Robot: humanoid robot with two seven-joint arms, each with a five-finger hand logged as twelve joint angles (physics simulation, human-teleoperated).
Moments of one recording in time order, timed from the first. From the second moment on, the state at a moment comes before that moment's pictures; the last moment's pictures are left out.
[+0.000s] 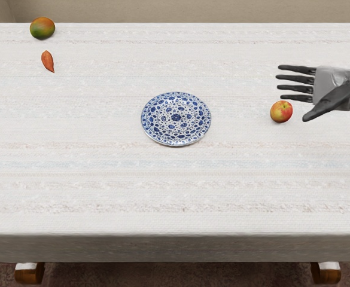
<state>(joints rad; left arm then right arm) -0.01 0.00 -0.02 -0.07 -0.07 -0.06 0.06 0.71 -0.77 1.01 1.10 -0.13 0.61 -0.59</state>
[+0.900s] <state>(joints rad) -0.01 0.00 -0.02 -0.07 -0.07 -0.06 0.06 0.82 -0.47 0.78 1.17 -1.30 0.08 -0.61</state>
